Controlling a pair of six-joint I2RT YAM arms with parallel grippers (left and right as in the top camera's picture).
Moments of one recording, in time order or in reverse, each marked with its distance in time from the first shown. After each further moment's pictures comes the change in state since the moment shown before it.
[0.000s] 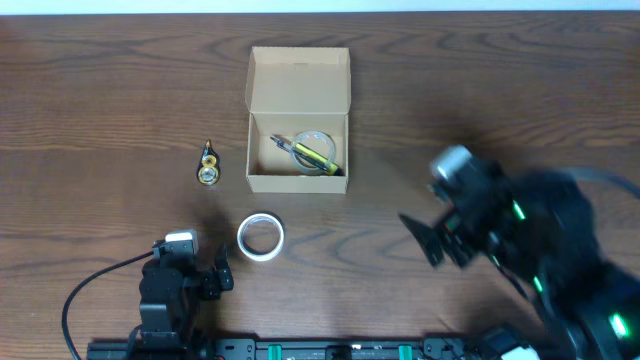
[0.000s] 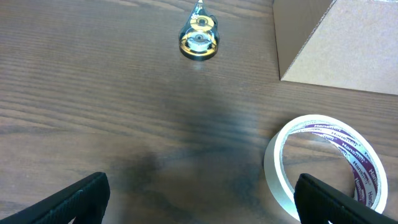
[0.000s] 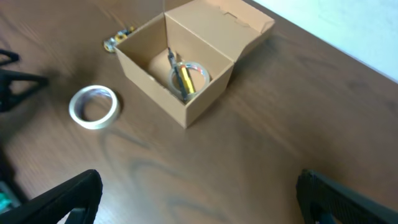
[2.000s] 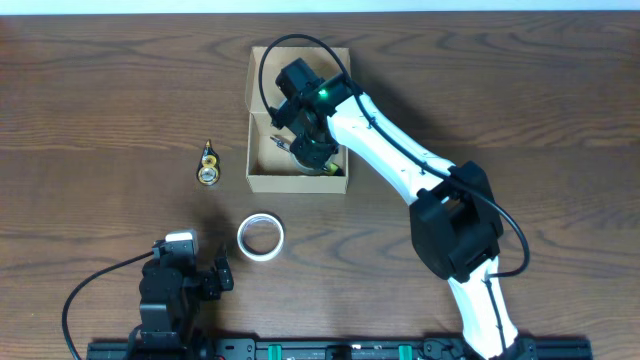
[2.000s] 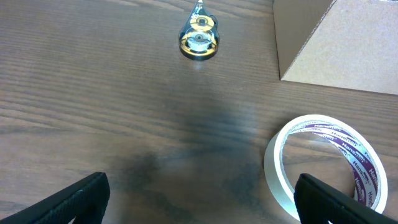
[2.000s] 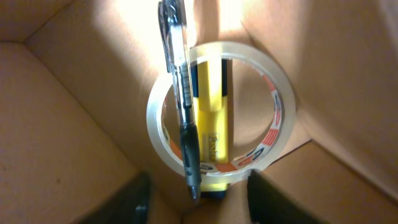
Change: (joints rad) left arm 0.000 0.000 0.000 0.000 0.000 0.000; right arm 0.221 1.471 0.831 -0.102 0.157 -0.095
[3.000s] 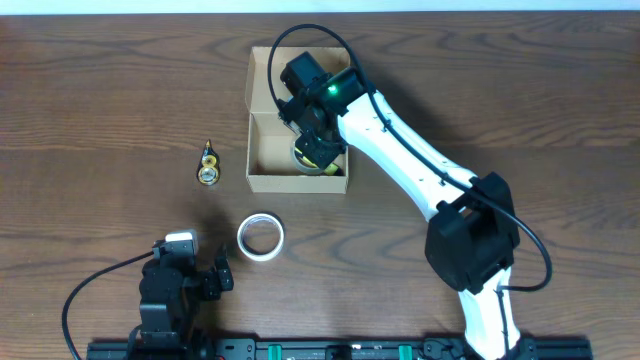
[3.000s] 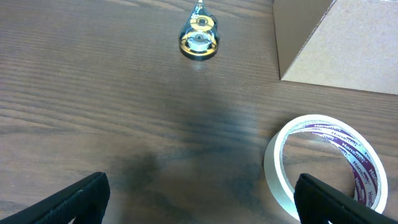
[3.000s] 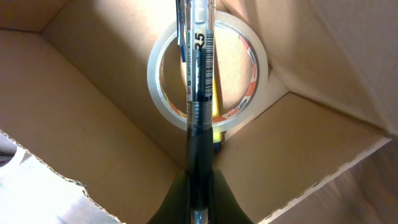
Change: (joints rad) left arm 0.000 0.000 0.000 0.000 0.000 0.000; right arm 0.000 -0.090 0.001 -0.096 0.037 0.090
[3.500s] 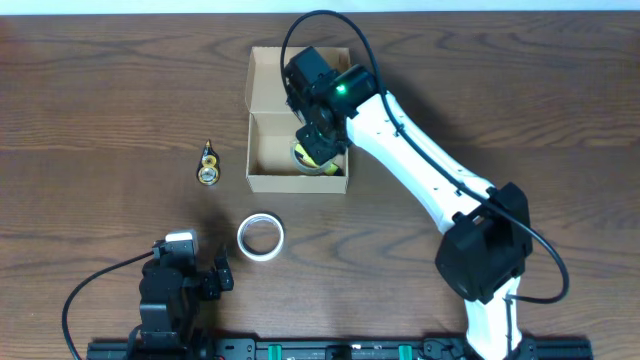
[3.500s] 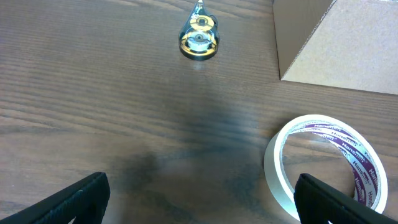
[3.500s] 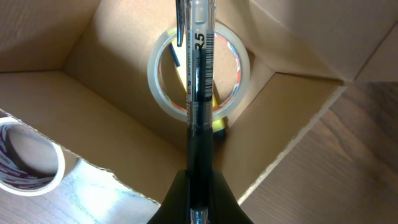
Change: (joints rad) left arm 0.000 0.000 0.000 0.000 0.000 0.000; right arm 0.002 -0.065 -0.006 -0.013 0.012 0.222
